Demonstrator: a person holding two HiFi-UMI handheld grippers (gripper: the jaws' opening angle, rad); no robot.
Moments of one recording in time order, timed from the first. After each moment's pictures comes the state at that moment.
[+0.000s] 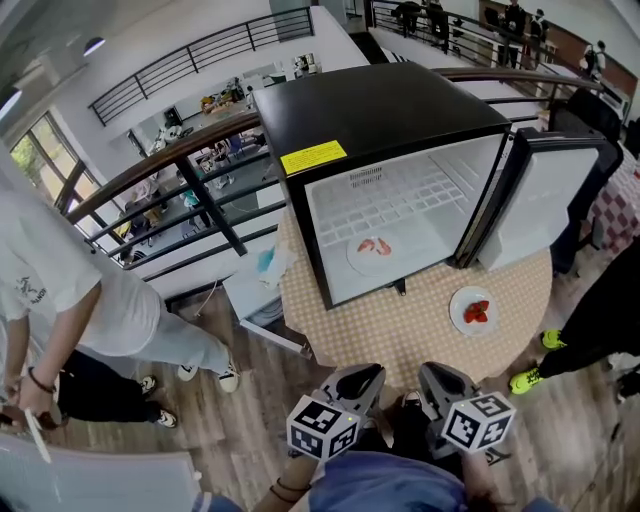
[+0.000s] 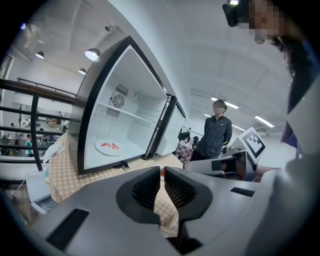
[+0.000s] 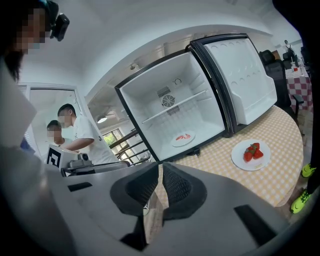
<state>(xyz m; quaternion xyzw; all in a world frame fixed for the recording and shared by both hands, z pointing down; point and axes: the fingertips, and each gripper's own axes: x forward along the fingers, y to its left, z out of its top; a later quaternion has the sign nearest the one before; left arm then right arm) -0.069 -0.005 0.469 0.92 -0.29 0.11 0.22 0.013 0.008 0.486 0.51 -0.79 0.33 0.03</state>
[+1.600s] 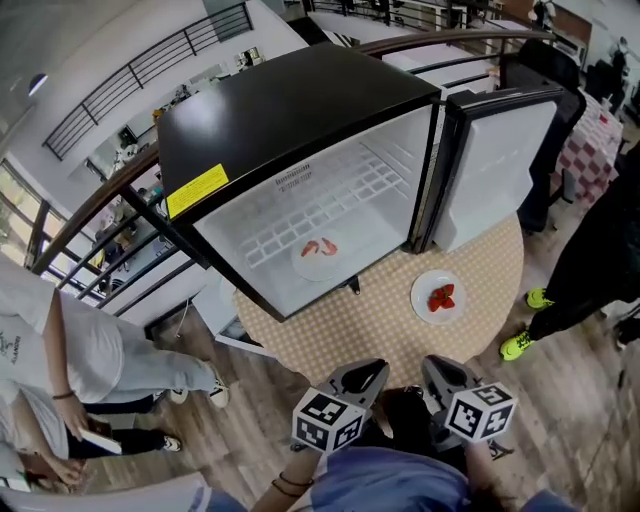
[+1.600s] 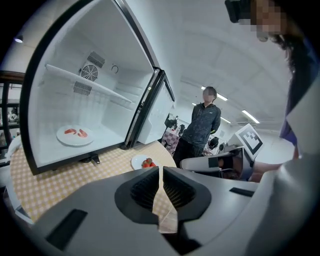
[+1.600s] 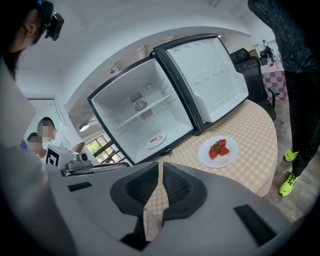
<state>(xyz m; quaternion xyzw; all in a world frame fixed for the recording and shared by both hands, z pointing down) 0.034 -0.014 0.502 0.94 -0.19 0.16 0.23 0.110 0.009 0.515 0.58 -0.72 0.38 0.01</state>
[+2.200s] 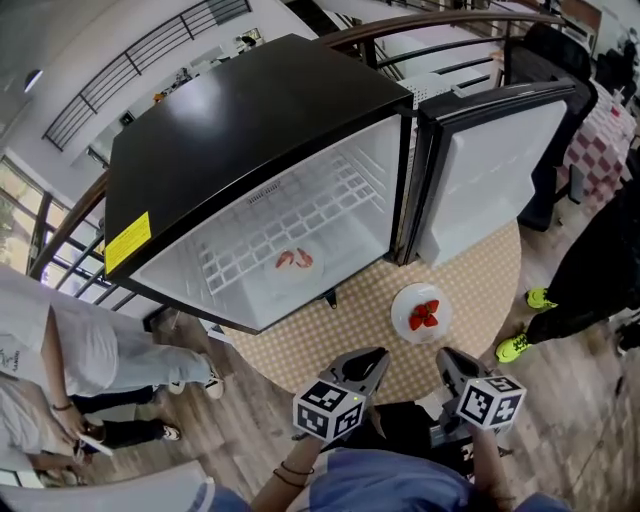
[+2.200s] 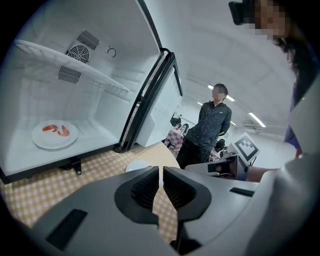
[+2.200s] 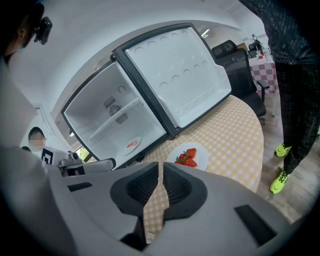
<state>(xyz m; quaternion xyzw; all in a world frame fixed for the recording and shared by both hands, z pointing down) 0.122 -0.070 0.520 0.93 -0.20 0.18 0.26 0.229 -0.030 0.553 0.59 -0.68 0.43 0.01</state>
